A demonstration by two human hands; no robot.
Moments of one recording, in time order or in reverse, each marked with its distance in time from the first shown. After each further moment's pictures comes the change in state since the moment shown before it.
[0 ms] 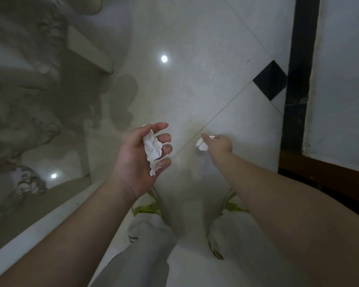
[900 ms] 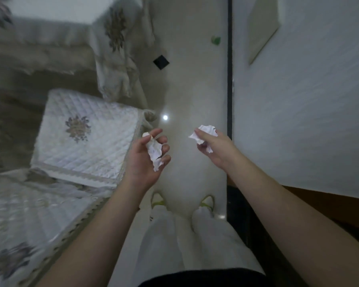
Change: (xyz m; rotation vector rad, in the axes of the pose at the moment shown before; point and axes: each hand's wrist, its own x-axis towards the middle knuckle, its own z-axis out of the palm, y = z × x) left_hand -0.431 0.165 0.220 -0.240 -0.238 0.291; right_hand -0.518 -0.265 -0.340 0.713 -0.587 -0.244
